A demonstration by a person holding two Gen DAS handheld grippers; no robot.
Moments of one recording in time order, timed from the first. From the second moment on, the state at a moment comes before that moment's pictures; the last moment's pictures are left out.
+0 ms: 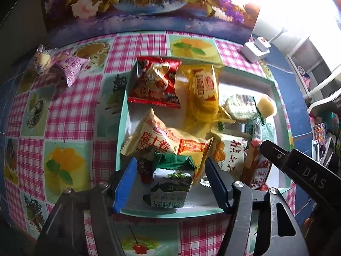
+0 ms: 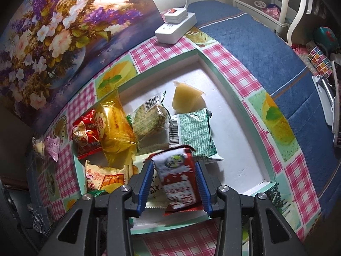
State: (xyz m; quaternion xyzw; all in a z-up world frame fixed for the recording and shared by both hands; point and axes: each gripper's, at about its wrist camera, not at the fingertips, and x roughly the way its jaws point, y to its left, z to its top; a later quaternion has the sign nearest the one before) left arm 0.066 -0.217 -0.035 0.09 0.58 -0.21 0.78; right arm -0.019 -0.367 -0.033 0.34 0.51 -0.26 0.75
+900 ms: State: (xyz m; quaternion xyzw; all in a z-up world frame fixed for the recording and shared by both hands) left arm 0.115 -0.087 -0.008 -0.04 0.53 0.01 0.85; right arm -0.003 -0.334 0.002 0.28 0.49 -0.22 0.80
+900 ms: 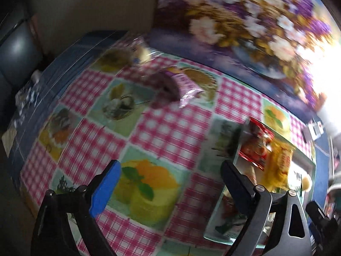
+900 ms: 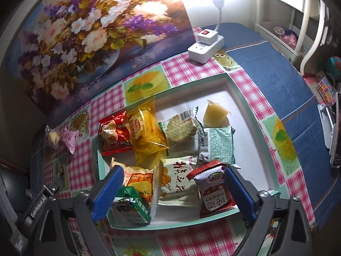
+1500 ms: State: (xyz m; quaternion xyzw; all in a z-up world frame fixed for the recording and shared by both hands) left arm 0.123 -0.052 -0.013 -0.08 0.54 0.04 0.84; right arm 0.014 -0.300 0.002 0.26 0.48 -0.16 0.82
